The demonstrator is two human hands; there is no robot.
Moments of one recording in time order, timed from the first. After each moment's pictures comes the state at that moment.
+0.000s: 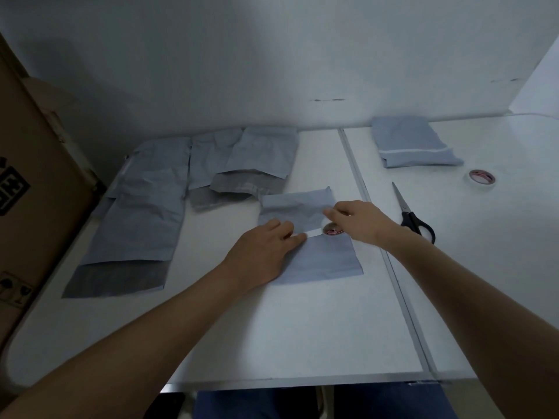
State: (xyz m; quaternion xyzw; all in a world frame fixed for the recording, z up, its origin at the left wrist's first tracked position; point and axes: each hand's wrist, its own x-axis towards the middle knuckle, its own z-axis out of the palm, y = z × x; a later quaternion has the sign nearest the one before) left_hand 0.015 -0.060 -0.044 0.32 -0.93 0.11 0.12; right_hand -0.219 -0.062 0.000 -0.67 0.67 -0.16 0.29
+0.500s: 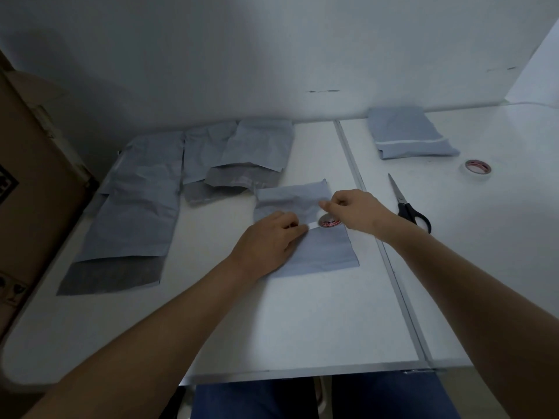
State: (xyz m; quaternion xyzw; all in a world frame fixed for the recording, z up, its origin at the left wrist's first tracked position) left_hand -0.003 -0.062 -0.048 0.35 -0.92 0.05 0.18; right_hand -0.219 -0.063 0.002 -0.64 0.67 -0.20 0.31
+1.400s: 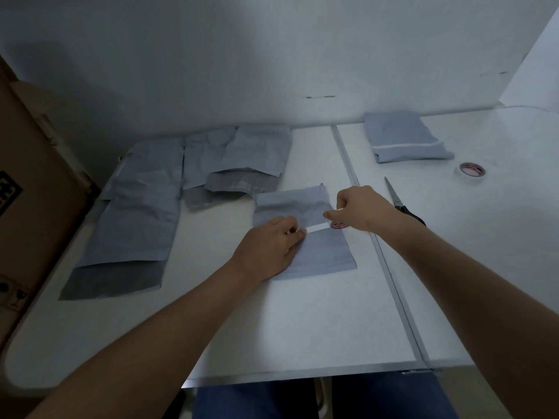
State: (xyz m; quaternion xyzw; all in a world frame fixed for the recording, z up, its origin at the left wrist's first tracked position) left_hand -0.007 -0.058 -0.045 0.35 -0.91 0.10 0.19; right_hand -0.224 -0.068 0.016 -0.66 0.72 -0.08 0.20
